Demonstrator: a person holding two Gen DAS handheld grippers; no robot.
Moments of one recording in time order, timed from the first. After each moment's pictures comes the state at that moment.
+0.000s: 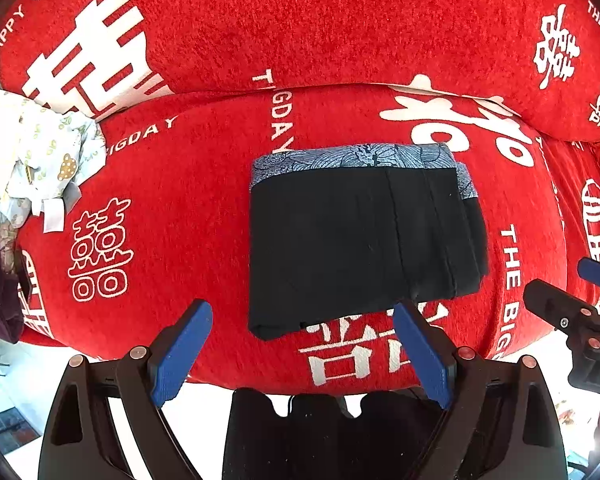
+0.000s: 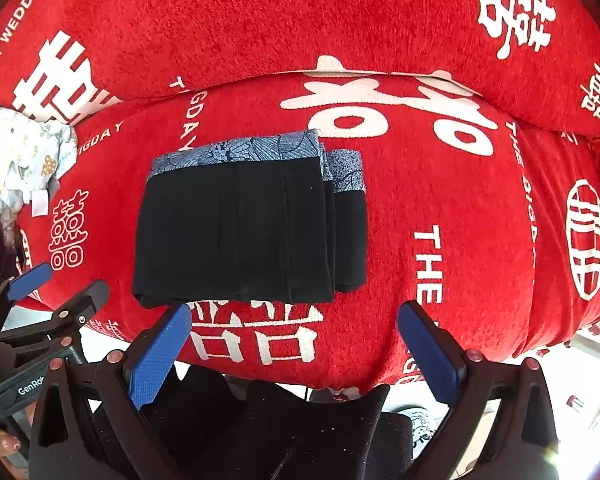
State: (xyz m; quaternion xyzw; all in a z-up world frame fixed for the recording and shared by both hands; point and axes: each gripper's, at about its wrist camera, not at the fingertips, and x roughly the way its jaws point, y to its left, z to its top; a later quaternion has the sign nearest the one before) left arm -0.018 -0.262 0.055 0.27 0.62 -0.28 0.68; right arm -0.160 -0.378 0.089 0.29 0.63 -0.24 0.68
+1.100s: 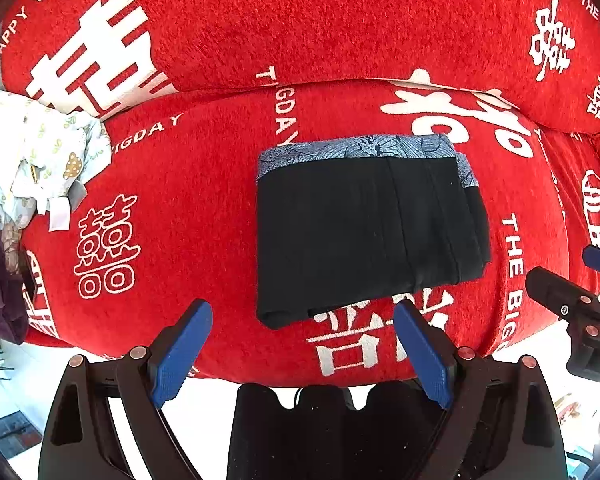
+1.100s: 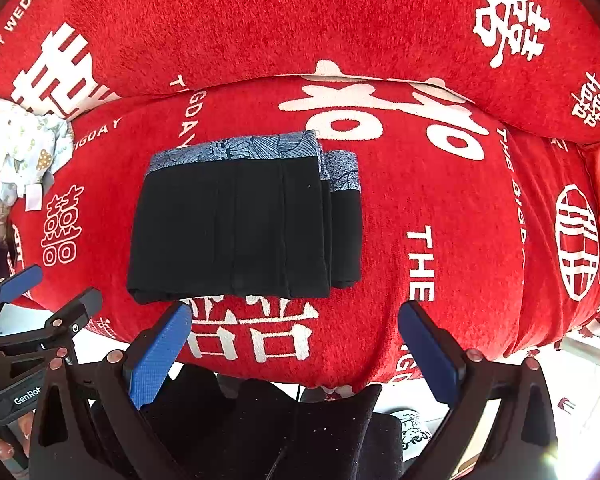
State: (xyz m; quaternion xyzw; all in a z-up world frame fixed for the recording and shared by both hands) left arm -0.024 -0.251 0.060 0.28 0.62 -0.28 0.68; right arm -0.162 -0.367 0.095 0.27 0.63 -0.25 0.68
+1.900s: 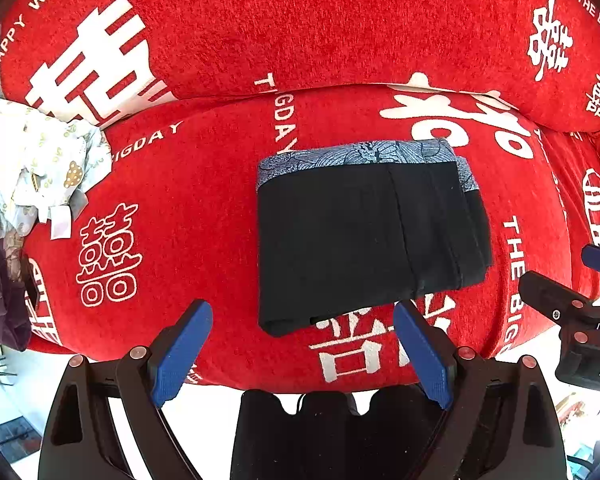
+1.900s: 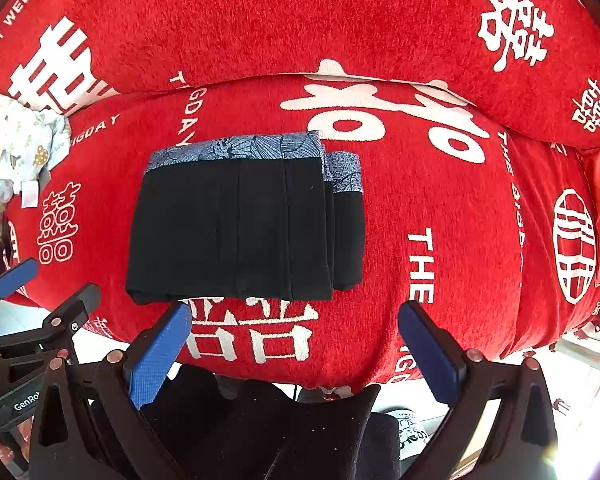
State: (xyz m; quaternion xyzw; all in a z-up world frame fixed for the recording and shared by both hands) left arm -0.021 -0.255 0.061 0.29 0.61 -0.29 0.68; right arm -0.155 -0.362 0.093 0.26 0.64 -0.25 0.68
